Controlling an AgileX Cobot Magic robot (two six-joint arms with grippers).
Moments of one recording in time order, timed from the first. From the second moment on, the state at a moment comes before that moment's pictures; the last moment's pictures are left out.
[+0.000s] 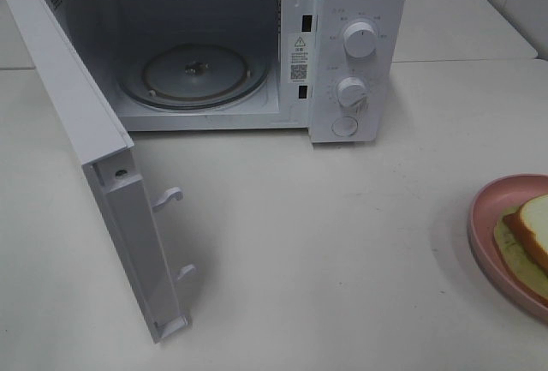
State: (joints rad) left arm -0.04 -0.01 -0.52 -0.06 1.08 0.03; right arm 0.04 -0.01 -0.50 -0.06 1.01 0.07
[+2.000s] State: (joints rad) left arm -0.06 0.96 -0.17 0.14 -0.50 0.01; right arm 0.04 -0.01 -0.50 -0.06 1.01 0.07
